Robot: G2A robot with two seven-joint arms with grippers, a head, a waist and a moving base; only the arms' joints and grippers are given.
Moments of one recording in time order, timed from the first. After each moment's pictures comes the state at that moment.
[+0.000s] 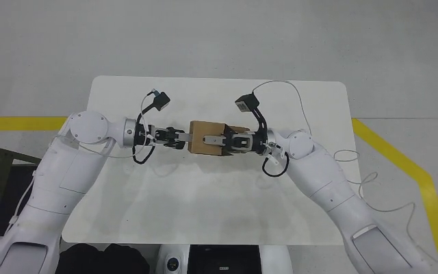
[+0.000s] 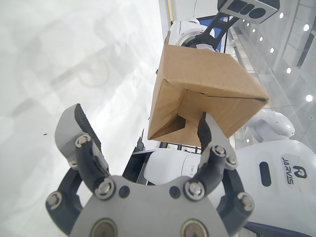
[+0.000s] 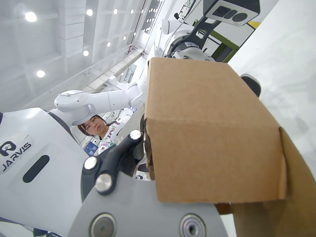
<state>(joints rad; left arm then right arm) 0.83 -0.92 -1.10 -1.42 -0.32 -0.16 -1.28 -0.72 -1.29 0.80 -1.13 0.61 -0.74 1.08</state>
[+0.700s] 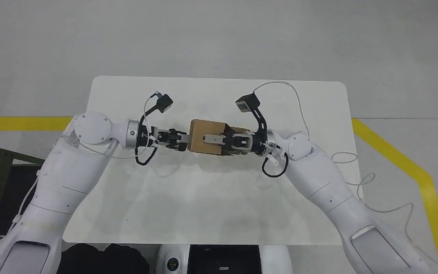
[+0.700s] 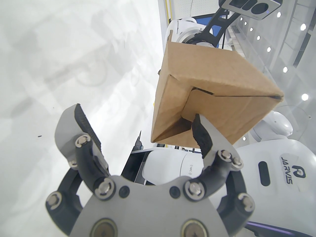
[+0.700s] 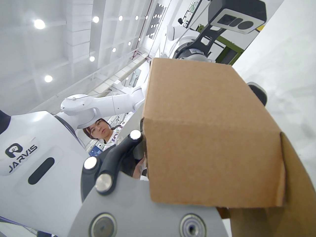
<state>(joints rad) 0.82 -0.92 -1.08 -1.40 -0.33 -0.17 -1.28 -0.73 -1.29 0.79 -1.12 0.65 -0.75 1.07</state>
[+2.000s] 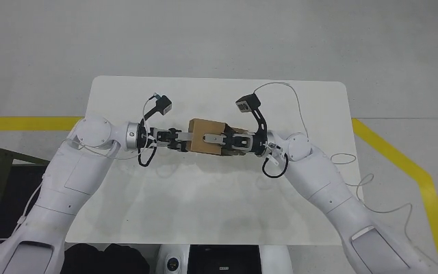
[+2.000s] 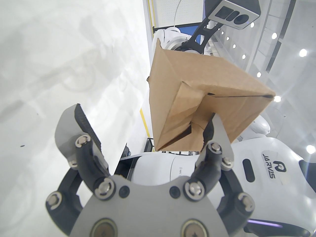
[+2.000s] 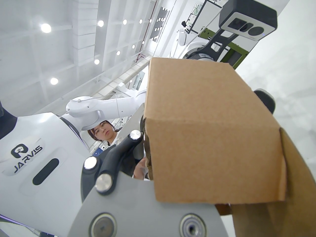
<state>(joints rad) 0.84 -0.94 -1.08 -1.36 -0.44 -0.20 -1.27 -0.73 -1.29 0.78 -1.12 0.68 -0.75 1.07</state>
